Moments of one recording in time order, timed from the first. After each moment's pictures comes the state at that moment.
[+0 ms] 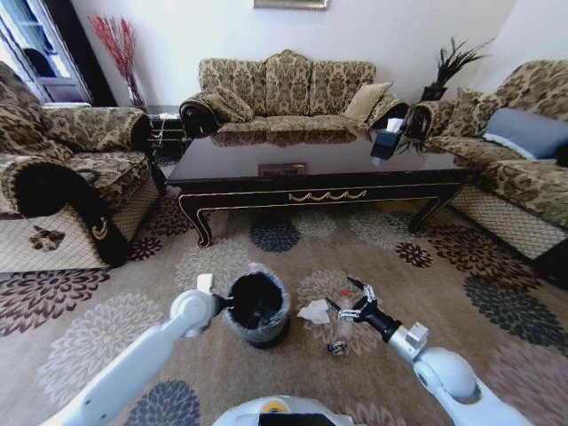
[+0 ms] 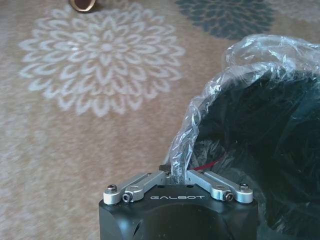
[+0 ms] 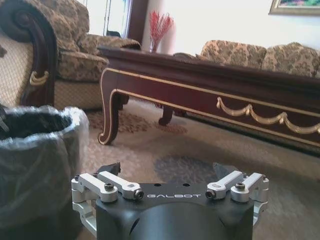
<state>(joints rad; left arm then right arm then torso) 0.99 -0.82 -0.06 -1.98 -1.54 0.74 -0.93 -1.64 0.90 0.62 1.91 0.39 0.21 -0.38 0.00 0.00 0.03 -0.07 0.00</state>
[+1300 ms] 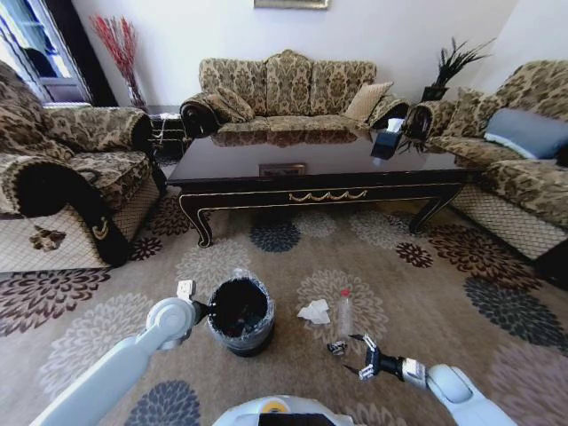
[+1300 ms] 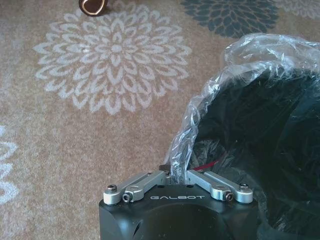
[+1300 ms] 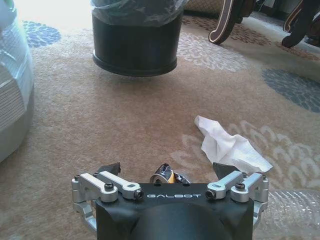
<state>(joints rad) 1.06 -0.75 -0.11 -2.05 -1.57 0.74 -0.94 -1.37 0.88 0.44 1.27 0.04 0.52 -0.85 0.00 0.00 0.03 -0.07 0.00</state>
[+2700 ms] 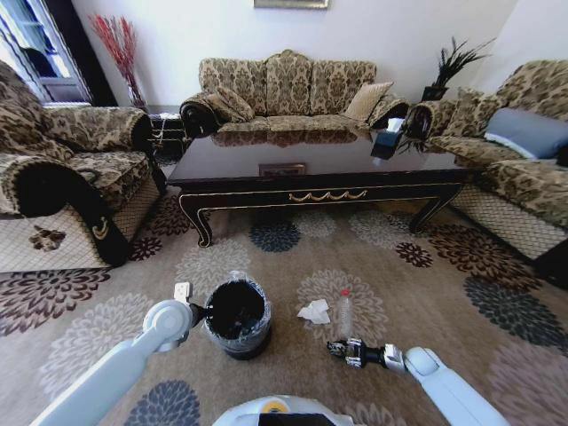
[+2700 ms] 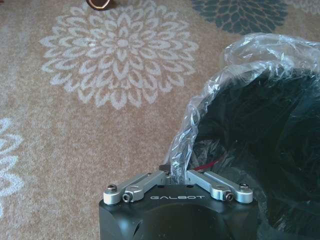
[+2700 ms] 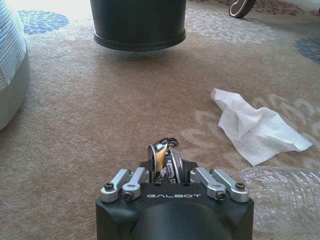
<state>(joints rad) 1.09 -0.75 -0.14 -2.05 -1.57 0.74 -0.94 -1.09 0.92 0.23 0.96 0.05 0.55 -0.94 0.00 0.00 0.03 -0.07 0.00</state>
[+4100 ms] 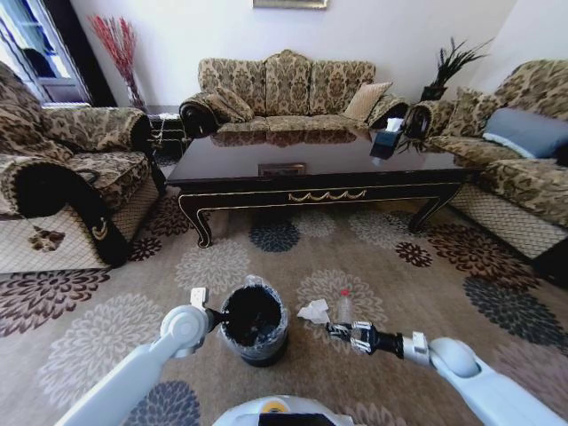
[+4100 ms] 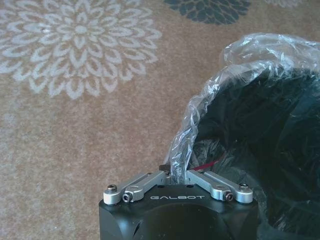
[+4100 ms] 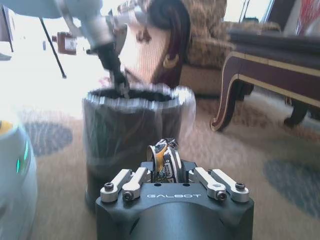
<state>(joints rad) 1.06 -0.86 -0.03 -2.05 -1.53 0.74 -0.95 -1.43 0.64 0.44 1.71 0.48 0.35 -0.89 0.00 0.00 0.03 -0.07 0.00</state>
